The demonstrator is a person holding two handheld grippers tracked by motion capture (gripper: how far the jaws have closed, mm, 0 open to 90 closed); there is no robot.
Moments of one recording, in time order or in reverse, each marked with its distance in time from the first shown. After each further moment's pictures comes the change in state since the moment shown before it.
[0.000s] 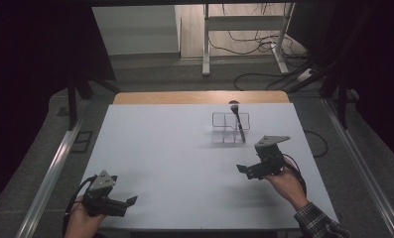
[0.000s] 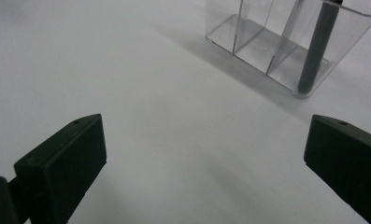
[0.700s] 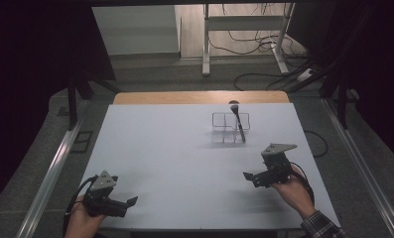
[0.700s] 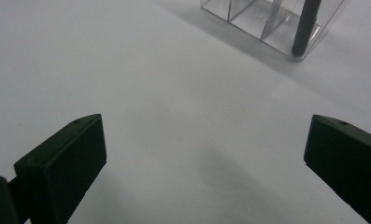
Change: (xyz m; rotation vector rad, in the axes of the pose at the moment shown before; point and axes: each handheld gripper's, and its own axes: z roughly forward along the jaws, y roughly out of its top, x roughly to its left) left arm -0.001 0.000 0.001 0.007 -0.003 0.005; right arm 0.001 -0.024 -0.011 0.035 -0.019 0.004
